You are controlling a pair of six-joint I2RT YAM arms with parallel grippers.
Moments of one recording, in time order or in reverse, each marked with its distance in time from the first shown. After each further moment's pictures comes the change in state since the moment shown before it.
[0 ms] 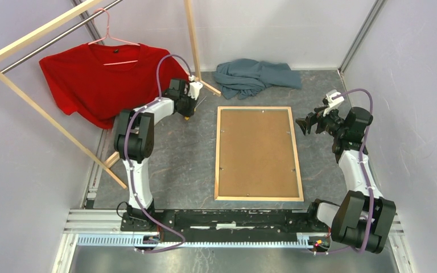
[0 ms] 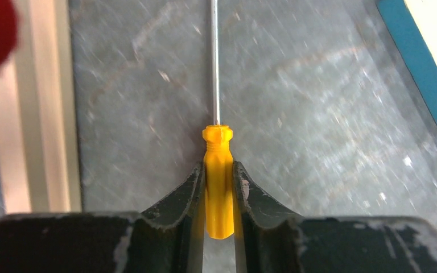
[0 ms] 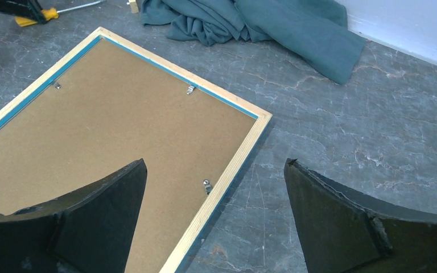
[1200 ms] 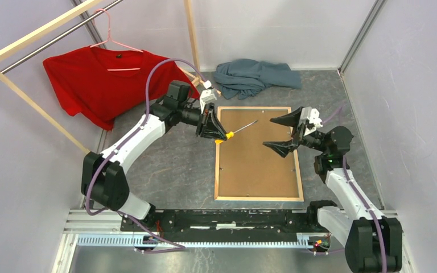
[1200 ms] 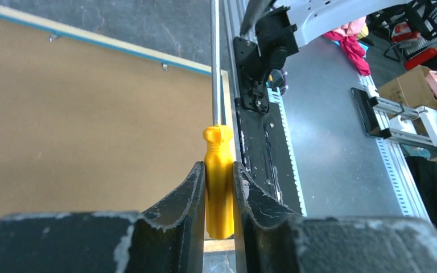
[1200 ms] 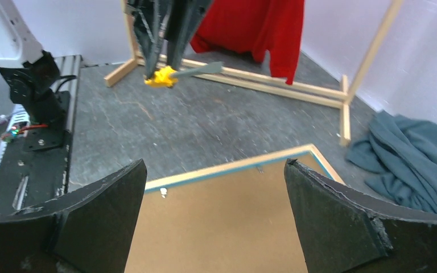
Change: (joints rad) left arm -0.197 -0.615 -0.256 -0.236 1.070 -0.069; right arm 0.318 -0.191 -0.214 0.607 -0.378 0.442
